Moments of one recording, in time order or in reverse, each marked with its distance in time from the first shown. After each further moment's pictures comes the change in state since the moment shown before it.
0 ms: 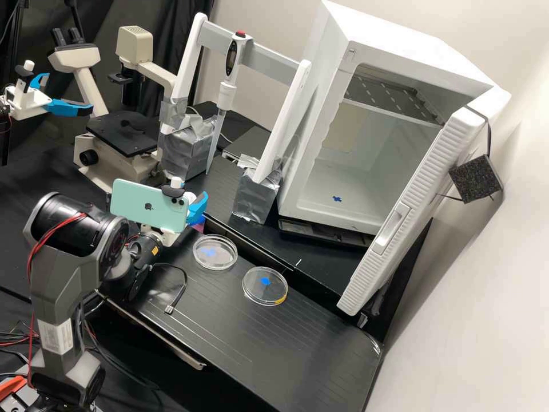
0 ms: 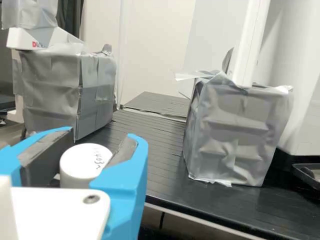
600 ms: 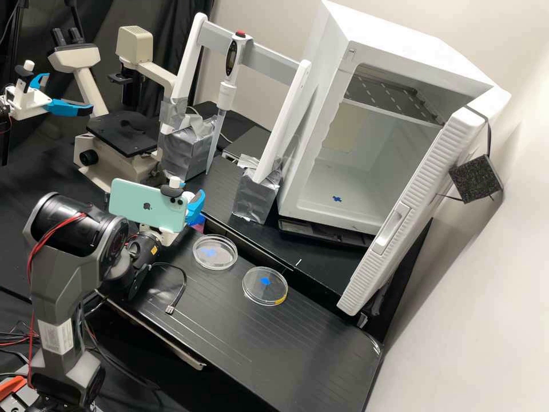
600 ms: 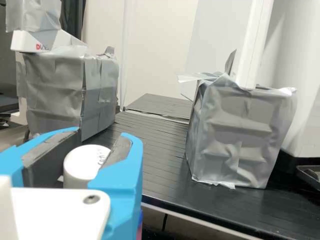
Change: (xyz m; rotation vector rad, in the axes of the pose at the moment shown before) arm 0.000 -0.002 -0.002 0.000 0.008 -0.006
